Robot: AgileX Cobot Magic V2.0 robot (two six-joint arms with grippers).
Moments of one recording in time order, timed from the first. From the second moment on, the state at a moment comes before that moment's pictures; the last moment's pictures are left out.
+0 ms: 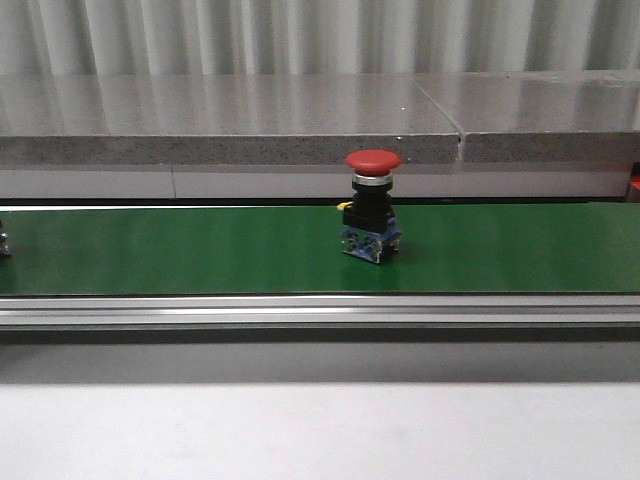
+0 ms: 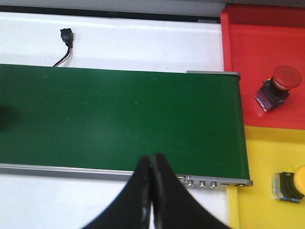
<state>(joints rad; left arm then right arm) -0.11 0.65 -0.63 -0.18 0.34 0.20 -0.12 0.79 -0.80 0.18 0.75 -0.14</state>
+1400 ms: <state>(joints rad) -0.11 0.65 -0.63 -0.18 0.34 0.20 0.11 1.30 -0.93 0.30 0.76 -0.30</state>
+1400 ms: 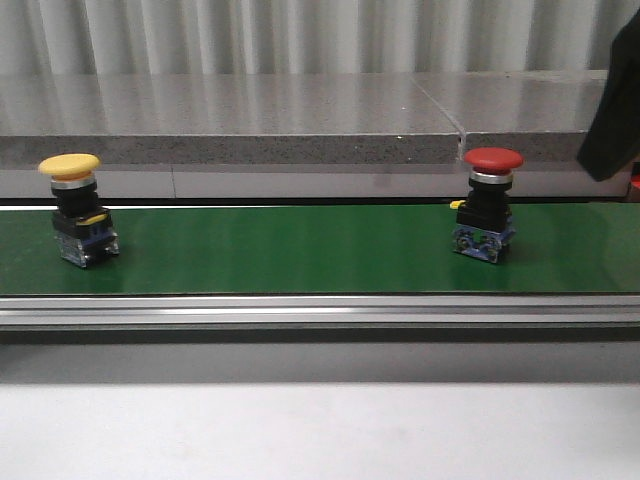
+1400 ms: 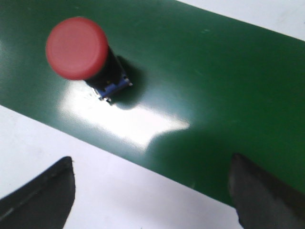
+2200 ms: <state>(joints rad) -0.11 0.65 -0.63 -0.18 0.34 0.20 0.17 1.57 -1.13 0.31 0.76 -0.30</state>
